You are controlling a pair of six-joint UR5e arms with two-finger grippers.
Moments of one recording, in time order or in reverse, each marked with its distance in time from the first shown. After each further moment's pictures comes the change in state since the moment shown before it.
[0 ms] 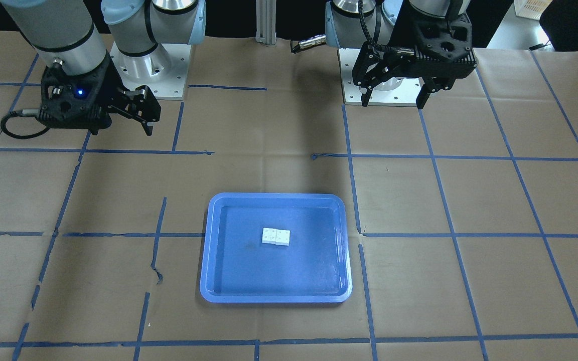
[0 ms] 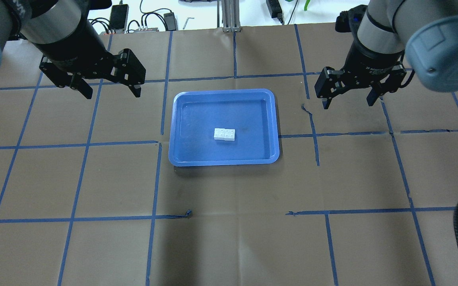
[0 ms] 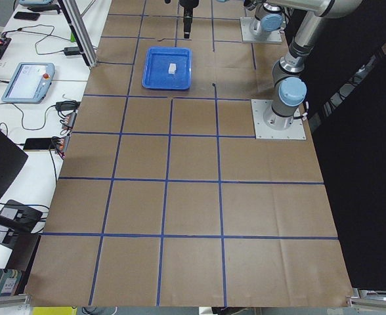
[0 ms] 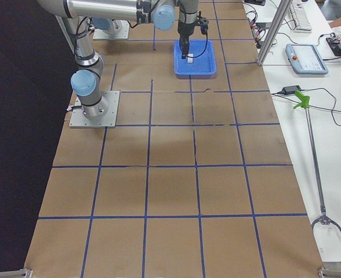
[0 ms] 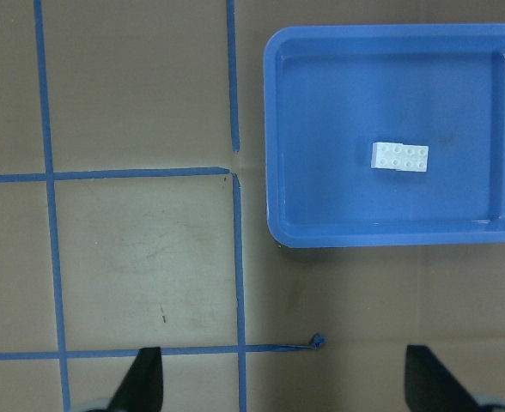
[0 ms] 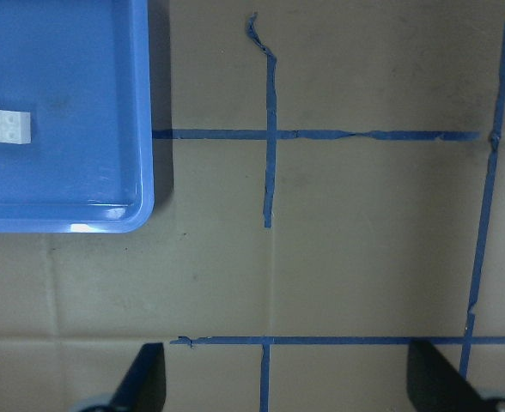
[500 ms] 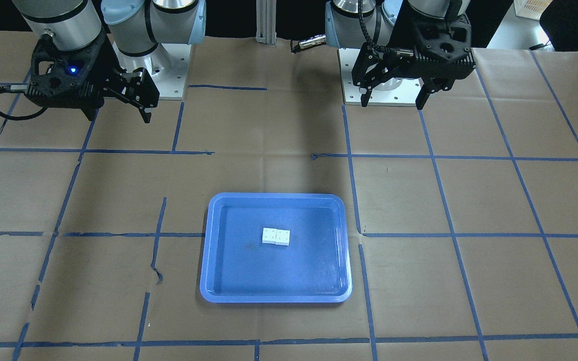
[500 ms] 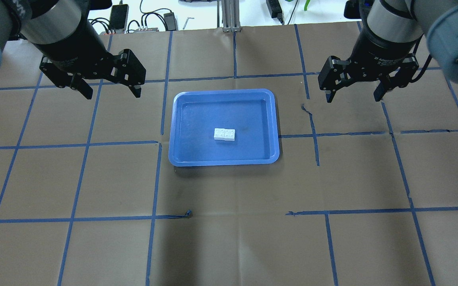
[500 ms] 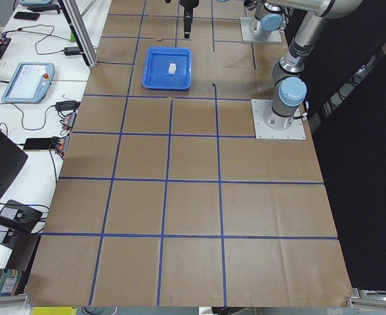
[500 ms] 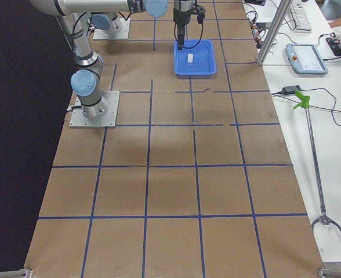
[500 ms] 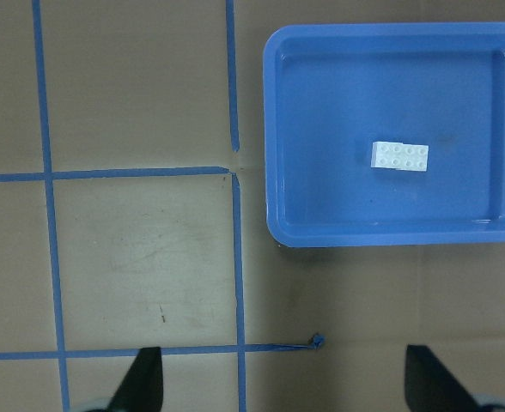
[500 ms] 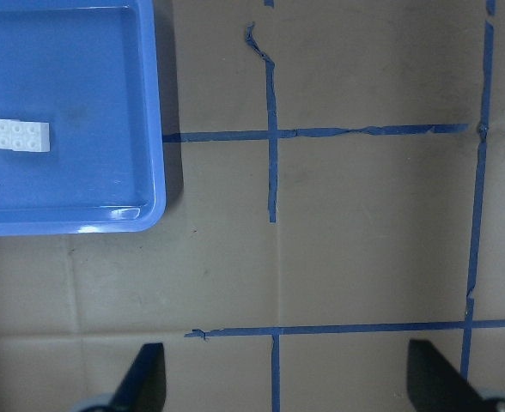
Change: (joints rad) left arm -0.001 0.000 0.000 0.000 0.000 0.000; right arm 0.004 -0.017 -0.027 0.025 0.007 0.025
